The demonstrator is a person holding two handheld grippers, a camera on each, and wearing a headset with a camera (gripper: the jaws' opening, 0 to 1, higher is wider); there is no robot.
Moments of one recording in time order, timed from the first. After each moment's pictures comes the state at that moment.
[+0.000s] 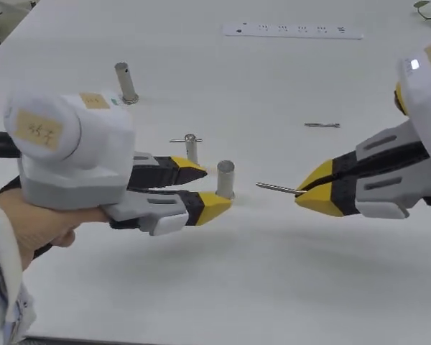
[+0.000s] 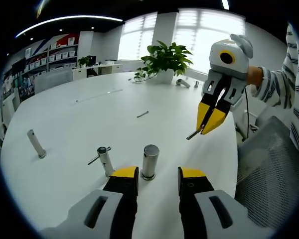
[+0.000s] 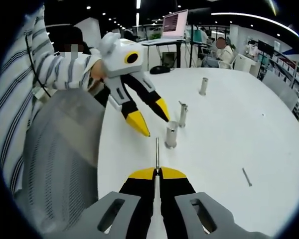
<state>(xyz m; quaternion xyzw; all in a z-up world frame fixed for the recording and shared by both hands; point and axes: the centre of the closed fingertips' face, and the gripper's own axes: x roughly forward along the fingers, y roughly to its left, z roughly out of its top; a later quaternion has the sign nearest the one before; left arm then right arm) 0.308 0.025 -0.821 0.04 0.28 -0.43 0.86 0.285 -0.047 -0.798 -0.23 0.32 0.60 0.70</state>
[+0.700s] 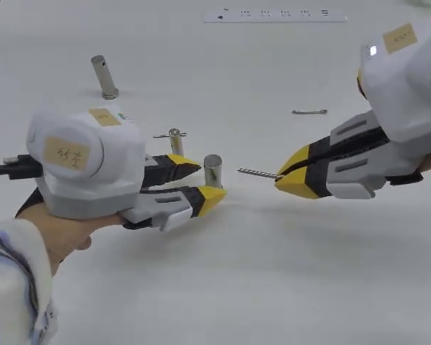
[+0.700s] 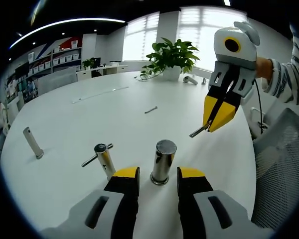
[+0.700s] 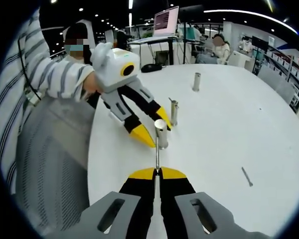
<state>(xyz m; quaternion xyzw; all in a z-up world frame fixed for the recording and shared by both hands) 0.331 0.018 -0.849 0.06 0.27 -0.41 0.87 0.300 -0.043 -0.812 -0.22 0.33 0.58 0.71</state>
